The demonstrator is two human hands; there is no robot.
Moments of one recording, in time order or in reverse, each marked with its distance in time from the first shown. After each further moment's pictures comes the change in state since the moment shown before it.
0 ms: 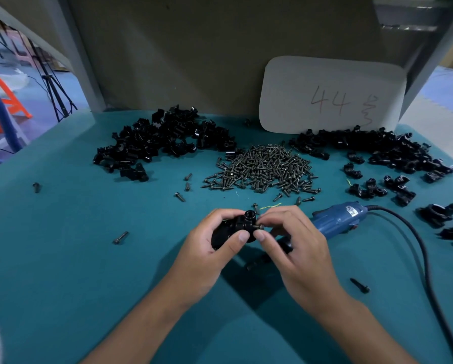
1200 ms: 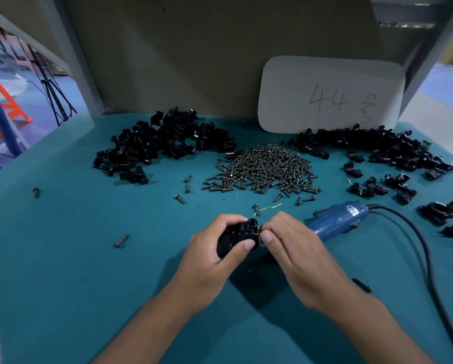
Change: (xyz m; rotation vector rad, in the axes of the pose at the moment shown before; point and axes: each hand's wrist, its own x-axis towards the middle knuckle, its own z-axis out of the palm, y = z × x) left_hand -0.005 -0.001 0.001 0.221 0.004 0.060; right_hand 0.005 0.001 -0.012 -0.126 -0.331 0.046
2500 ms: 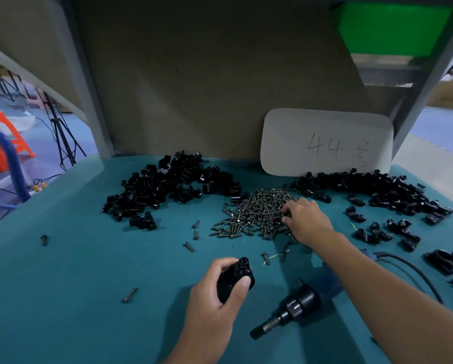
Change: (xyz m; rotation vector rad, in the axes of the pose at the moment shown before) left_hand 0.007 -0.013 -0.005 -0.055 0.152 -0.143; right_hand 0.148 0.123 -0.012 -0.545 -0.119 0.499
